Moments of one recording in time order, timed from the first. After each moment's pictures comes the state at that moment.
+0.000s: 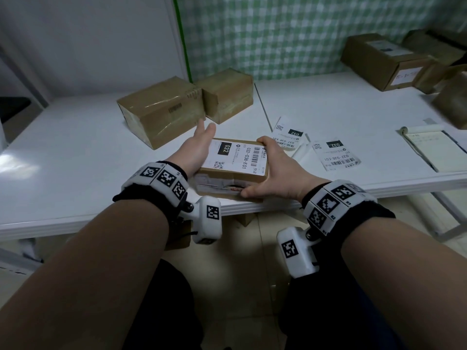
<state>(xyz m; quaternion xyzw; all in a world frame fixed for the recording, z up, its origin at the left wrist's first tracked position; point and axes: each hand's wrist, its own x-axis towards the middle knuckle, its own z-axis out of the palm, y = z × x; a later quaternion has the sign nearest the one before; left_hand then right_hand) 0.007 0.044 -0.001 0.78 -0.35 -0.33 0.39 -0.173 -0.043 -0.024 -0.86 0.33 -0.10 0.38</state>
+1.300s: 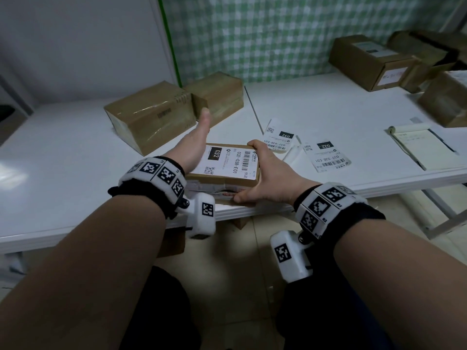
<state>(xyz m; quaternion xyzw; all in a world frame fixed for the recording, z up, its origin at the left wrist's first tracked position) 0.002 0.028 0.010 0.79 -0.40 -0.30 0.36 -0.175 -0.044 -0.024 -0.85 0.33 -0.10 0.40</state>
